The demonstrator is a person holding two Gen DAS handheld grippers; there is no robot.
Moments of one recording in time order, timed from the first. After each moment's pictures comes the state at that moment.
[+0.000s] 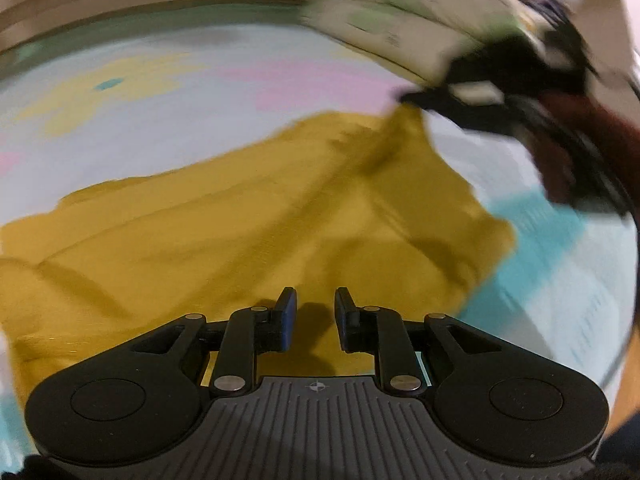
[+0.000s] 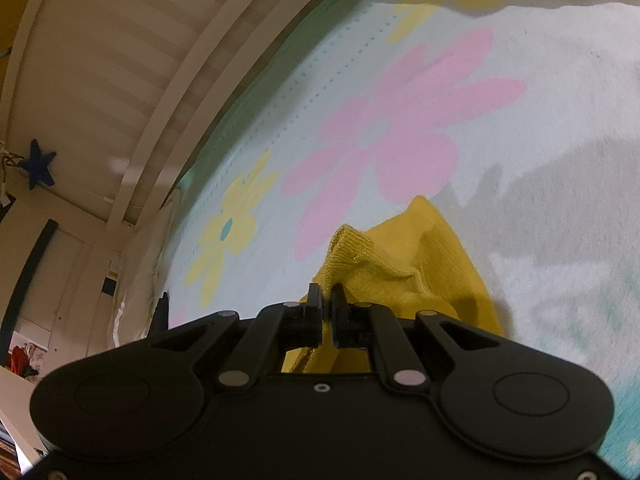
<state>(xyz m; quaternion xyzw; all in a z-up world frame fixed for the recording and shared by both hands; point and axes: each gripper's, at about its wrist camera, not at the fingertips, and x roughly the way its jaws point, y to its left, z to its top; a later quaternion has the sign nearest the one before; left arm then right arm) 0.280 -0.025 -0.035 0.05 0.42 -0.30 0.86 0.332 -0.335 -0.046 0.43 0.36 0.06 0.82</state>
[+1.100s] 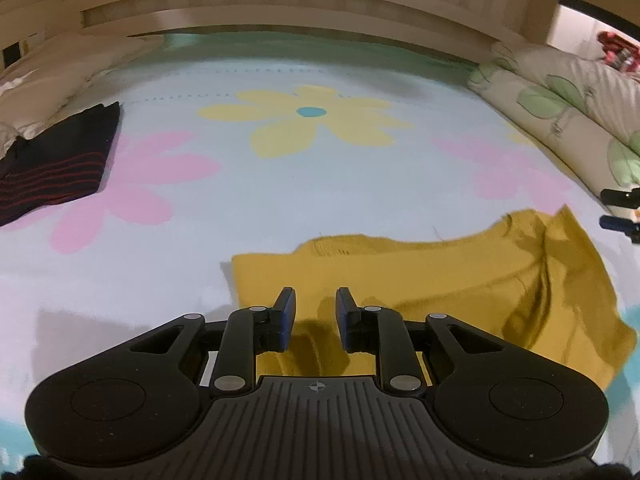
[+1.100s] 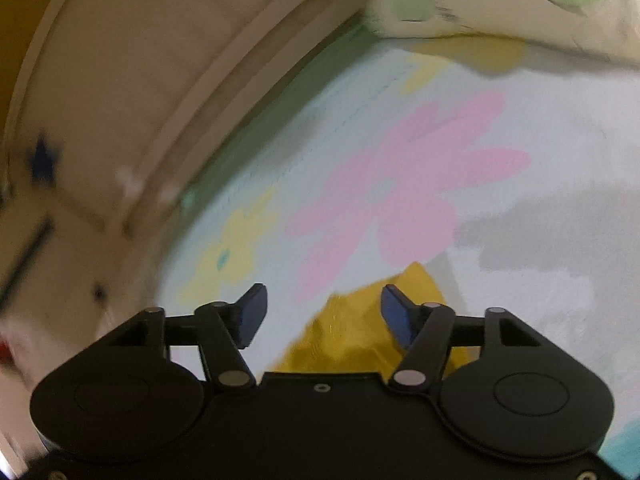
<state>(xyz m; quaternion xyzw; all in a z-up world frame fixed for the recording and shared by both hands) 0.329 0.098 0.005 0.01 0.40 -0.12 0.91 0.325 -0.336 -0.017 0.33 0.34 0.08 0.88</state>
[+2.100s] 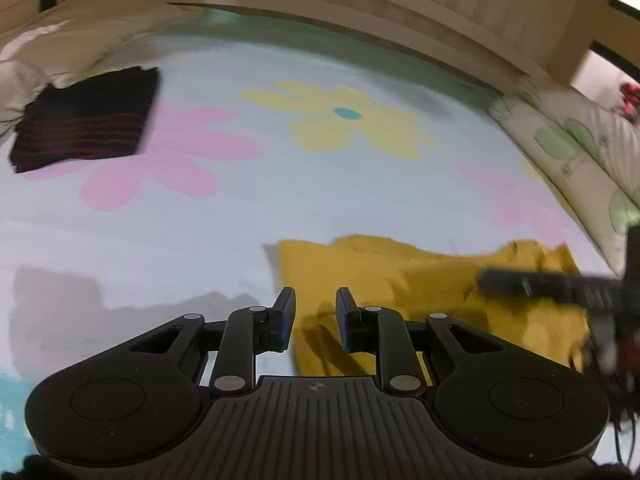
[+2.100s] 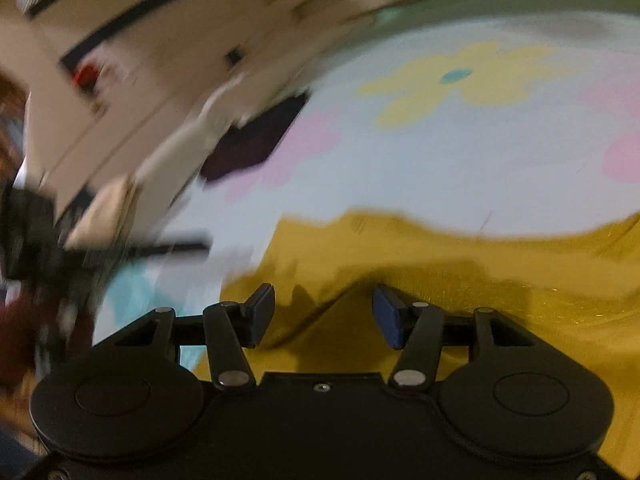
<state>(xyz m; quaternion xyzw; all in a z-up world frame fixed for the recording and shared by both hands) 0.325 0.140 0.013 -0.06 0.42 -0.11 0.90 0.360 -0.135 -0.029 0.17 0.39 0.32 0.85</state>
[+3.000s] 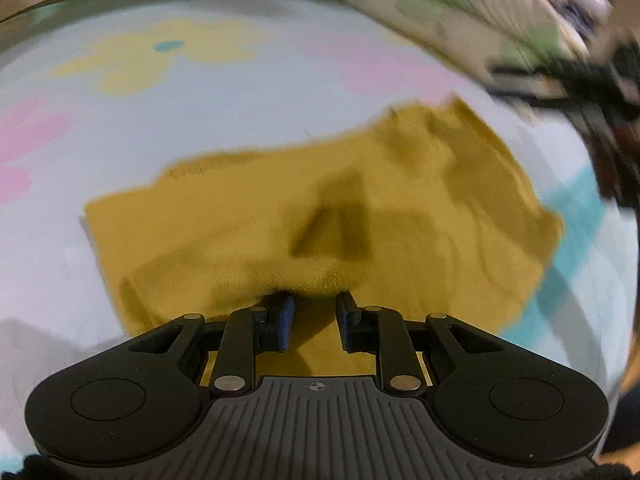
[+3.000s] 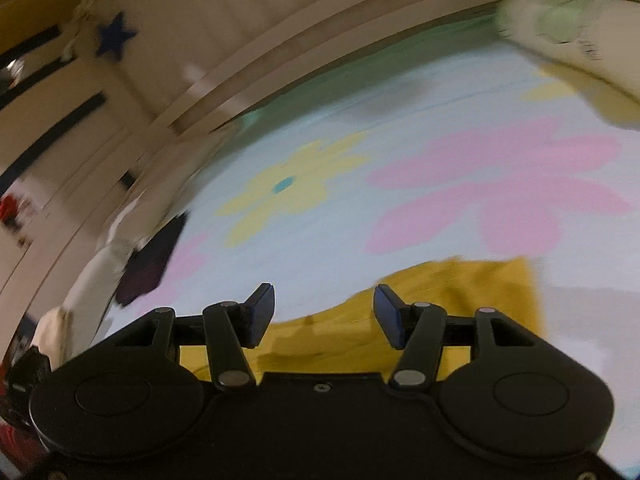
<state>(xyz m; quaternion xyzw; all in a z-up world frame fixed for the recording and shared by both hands) 0.330 0.062 -0.033 0.04 0.46 -0.29 0.84 0.339 -0.286 0.003 0.25 0.34 0.14 0.90</state>
